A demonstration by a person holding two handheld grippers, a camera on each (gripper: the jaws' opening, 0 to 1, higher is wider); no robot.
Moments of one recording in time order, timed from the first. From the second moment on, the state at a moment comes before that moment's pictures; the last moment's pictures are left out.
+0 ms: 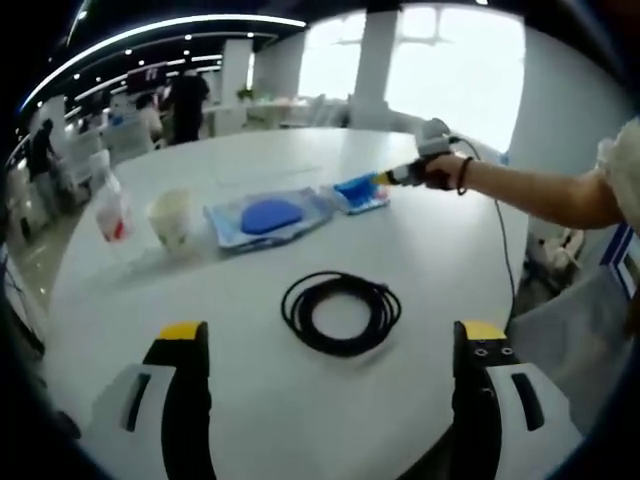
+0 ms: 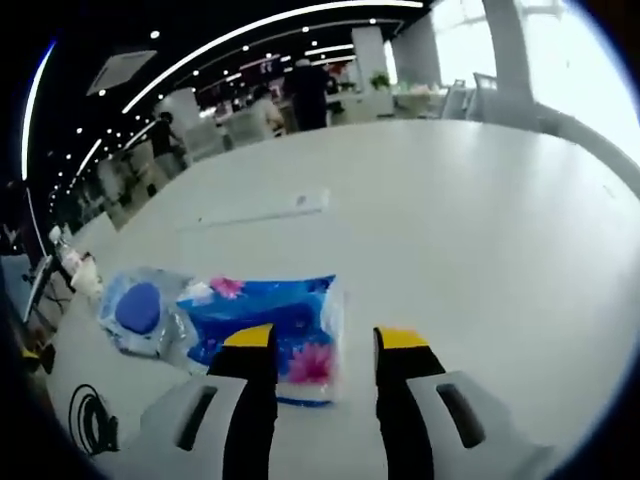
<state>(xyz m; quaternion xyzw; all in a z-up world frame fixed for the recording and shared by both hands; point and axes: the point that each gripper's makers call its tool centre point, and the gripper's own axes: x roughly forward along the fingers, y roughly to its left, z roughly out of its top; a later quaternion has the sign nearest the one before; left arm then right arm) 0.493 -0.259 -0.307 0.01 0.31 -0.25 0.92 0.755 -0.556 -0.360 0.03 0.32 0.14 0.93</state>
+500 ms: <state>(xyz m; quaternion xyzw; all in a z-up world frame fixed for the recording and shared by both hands) 0.493 -0.261 -0.300 0.01 0.30 -0.25 0.92 0.732 -0.528 -0.336 0.02 0.32 0.19 0.93</state>
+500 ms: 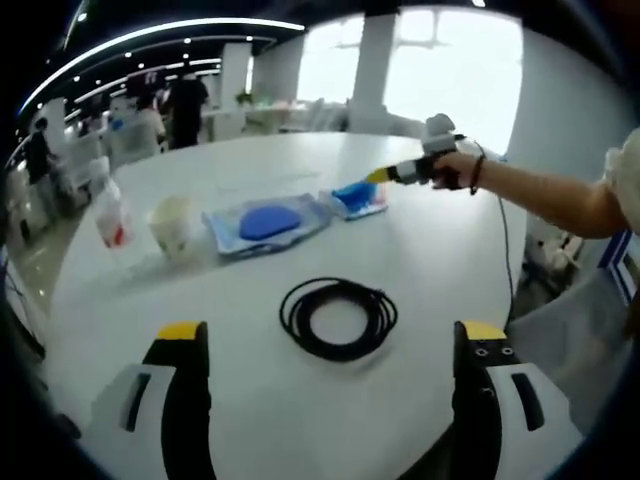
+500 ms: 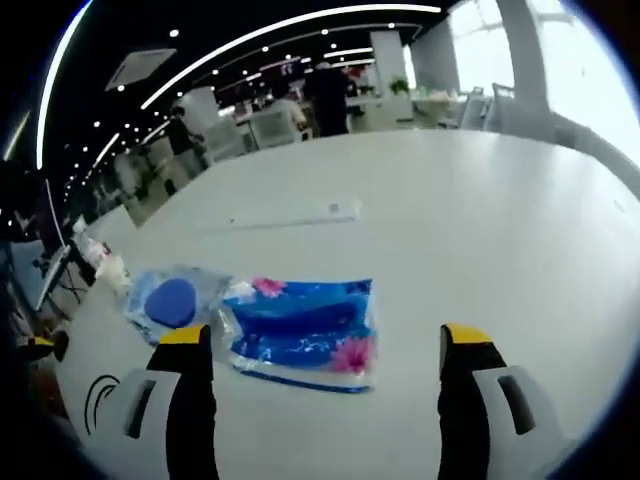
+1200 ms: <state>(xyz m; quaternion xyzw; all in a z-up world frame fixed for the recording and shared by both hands) 0.492 -0.262 -0.285 0.01 0.28 -0.26 0.93 0.656 -0.454 -0.325 -0.02 0.33 0.27 0.90</state>
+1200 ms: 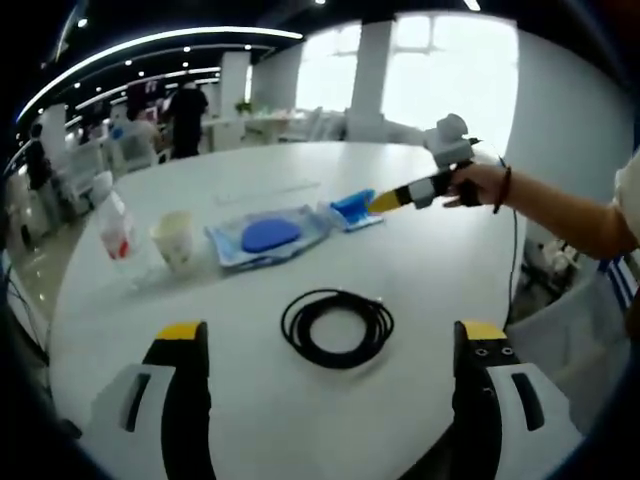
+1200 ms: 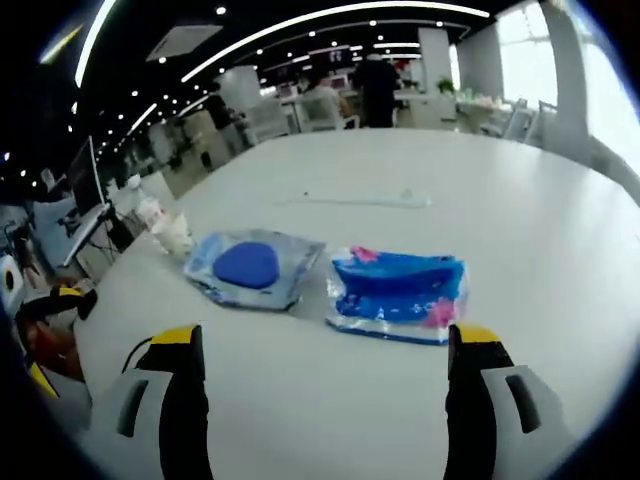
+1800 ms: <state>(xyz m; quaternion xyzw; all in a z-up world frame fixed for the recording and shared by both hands) 0.491 -0.256 -0.277 0.03 0.26 -0.25 0.93 0.586 -0.388 -0.351 -0.05 0.36 0.37 0.85</state>
